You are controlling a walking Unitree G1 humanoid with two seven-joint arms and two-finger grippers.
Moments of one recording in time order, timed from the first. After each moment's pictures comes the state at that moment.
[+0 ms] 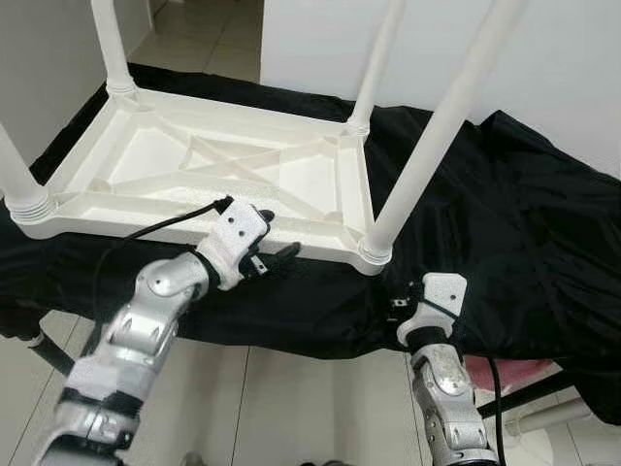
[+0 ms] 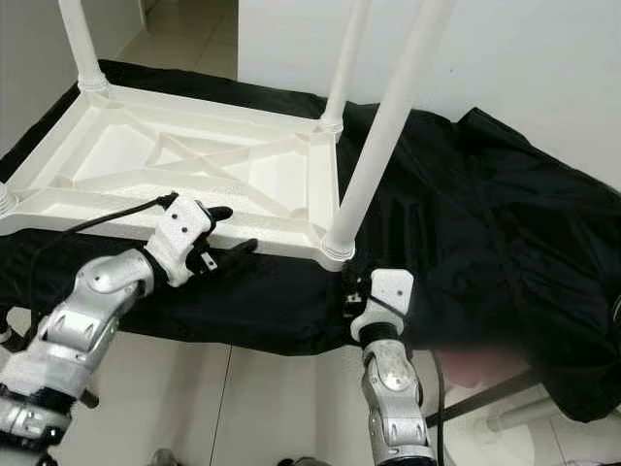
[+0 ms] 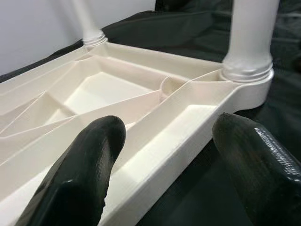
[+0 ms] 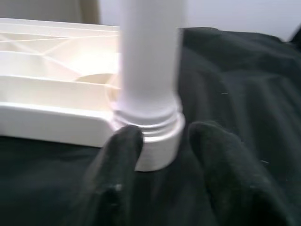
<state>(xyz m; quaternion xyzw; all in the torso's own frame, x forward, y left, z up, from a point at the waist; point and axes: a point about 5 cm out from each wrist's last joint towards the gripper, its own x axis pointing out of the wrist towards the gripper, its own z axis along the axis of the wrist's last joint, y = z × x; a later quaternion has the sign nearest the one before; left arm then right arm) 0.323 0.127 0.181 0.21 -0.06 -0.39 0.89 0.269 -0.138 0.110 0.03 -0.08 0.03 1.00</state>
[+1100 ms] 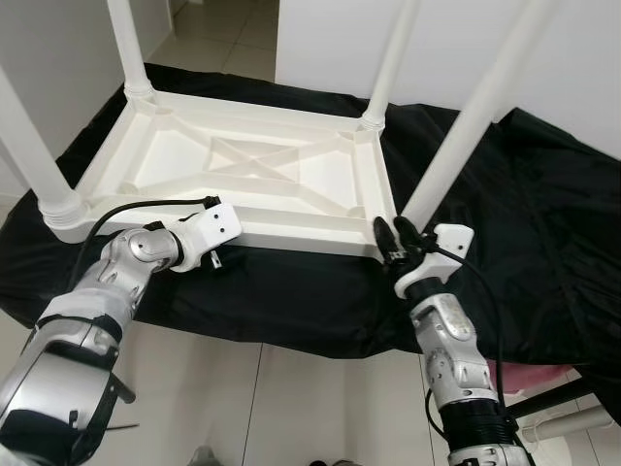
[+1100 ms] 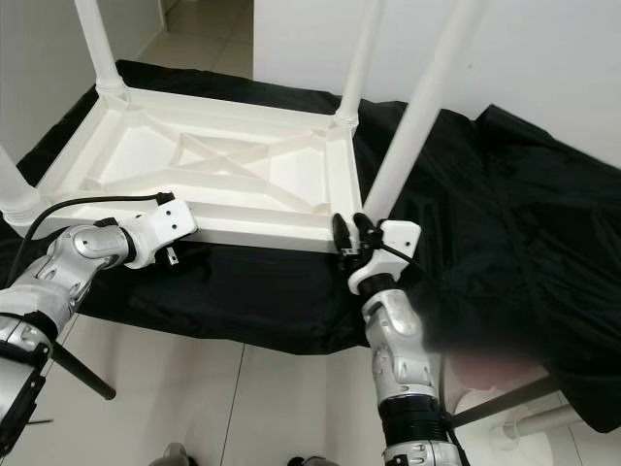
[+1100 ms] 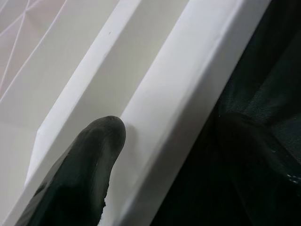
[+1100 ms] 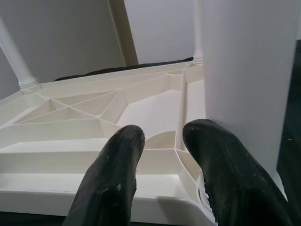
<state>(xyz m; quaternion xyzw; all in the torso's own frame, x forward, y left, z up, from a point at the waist) 0.377 0.181 0.162 0.40 0.10 -0.36 0.83 0.313 -0.152 0.147 0.13 -0.12 0.08 0.98</state>
